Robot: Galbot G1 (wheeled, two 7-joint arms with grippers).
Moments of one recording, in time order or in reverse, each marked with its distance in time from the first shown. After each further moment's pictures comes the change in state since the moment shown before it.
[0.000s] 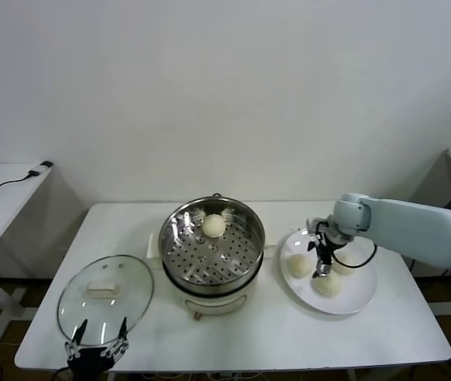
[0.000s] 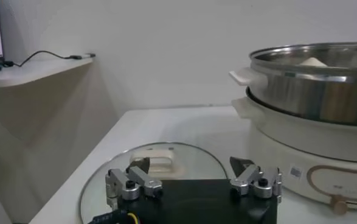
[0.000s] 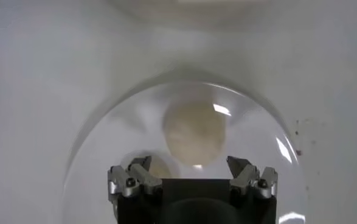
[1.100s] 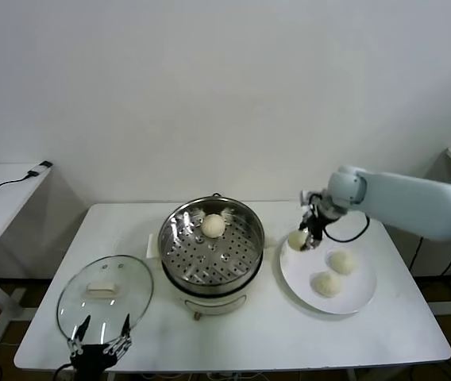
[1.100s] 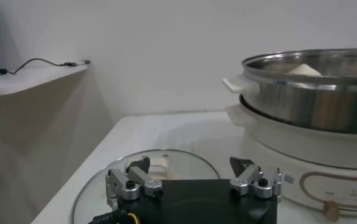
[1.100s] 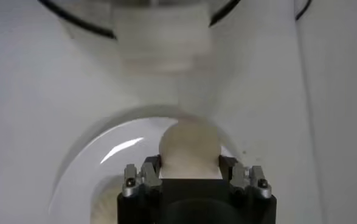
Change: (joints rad) left arm -0.003 0.002 0.017 -0.016 0.017 -0.002 0.001; right arm 0.381 0.047 -0.130 0.085 0.237 -0.004 -0.085
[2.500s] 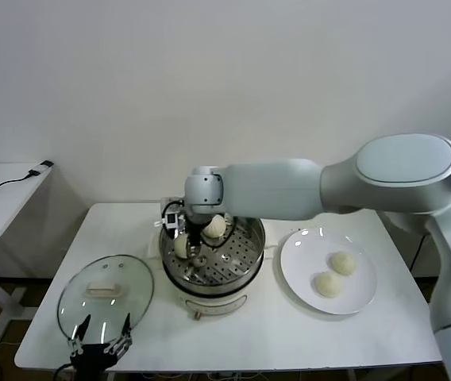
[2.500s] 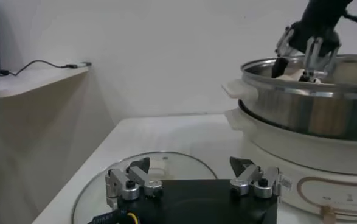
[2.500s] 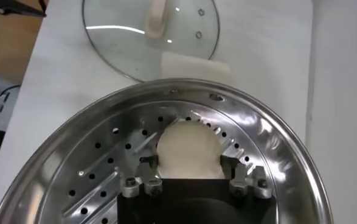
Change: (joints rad) left arm 0.016 -0.011 0.000 -0.027 -0.001 0.004 -0.001; right arm -0.119 0.586 0.062 -0.062 0.199 -0.230 0.280
